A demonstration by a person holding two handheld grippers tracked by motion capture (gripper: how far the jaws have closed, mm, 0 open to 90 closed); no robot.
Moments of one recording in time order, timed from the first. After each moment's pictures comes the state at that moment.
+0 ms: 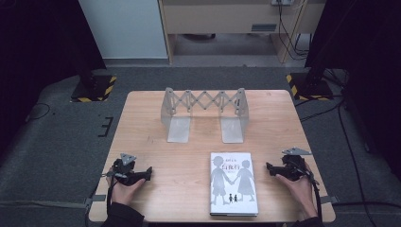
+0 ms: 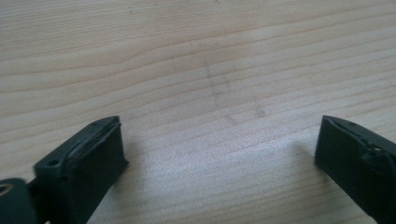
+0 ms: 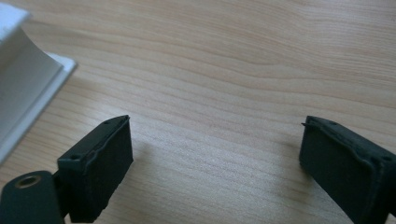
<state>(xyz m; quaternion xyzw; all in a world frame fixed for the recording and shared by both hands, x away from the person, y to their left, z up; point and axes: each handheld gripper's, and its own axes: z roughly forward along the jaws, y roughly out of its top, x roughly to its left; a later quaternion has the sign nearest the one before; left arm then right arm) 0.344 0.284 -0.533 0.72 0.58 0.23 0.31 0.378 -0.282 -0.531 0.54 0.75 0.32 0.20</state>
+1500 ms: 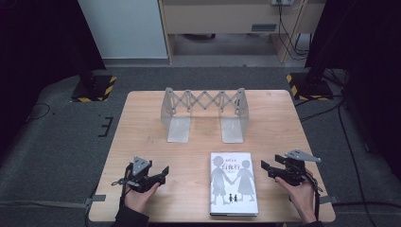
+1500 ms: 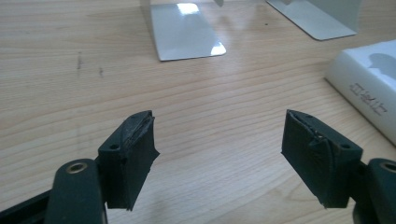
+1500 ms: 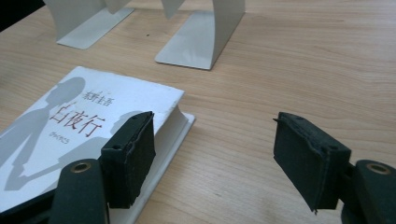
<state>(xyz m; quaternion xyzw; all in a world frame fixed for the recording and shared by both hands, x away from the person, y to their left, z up) 0.311 0.219 -0.497 0.72 0.51 0.22 0.42 0.344 -0.261 -0.493 0.50 0.72 0.45 0.17</state>
